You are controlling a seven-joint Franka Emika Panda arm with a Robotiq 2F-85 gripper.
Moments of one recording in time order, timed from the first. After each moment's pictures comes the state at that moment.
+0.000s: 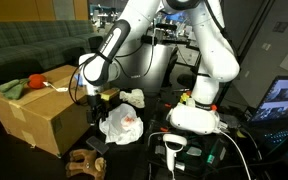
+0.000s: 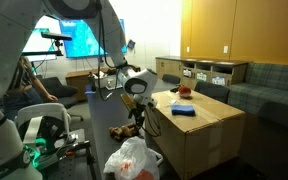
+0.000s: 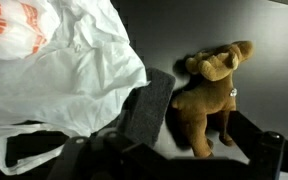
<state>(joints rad) 0.12 0.60 0.23 -2.10 0.30 2.46 -0.05</state>
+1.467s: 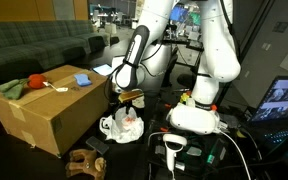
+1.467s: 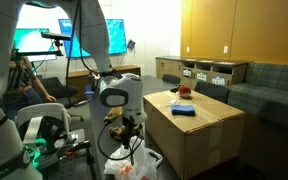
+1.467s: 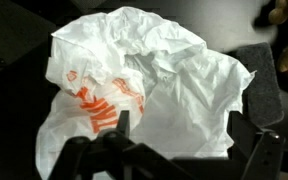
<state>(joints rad) 0.17 0.43 0.09 -2.53 0.38 2.87 0.41</state>
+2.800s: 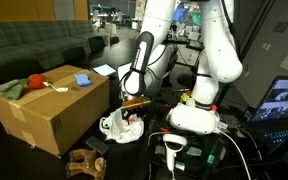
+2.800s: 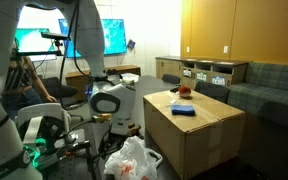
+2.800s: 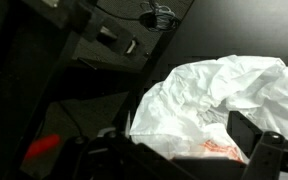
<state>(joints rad) 0.26 0.43 0.02 -2.63 0.38 2.75 0.92</state>
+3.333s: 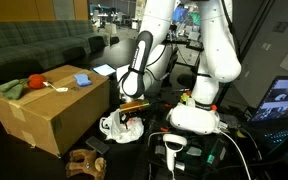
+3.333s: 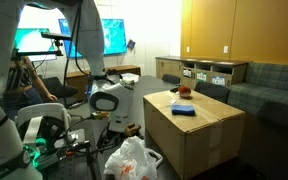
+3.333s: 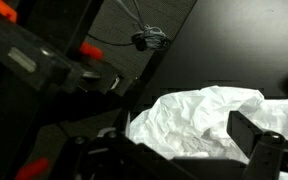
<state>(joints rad) 0.20 0.44 0.14 -2.61 0.44 2.75 0.92</state>
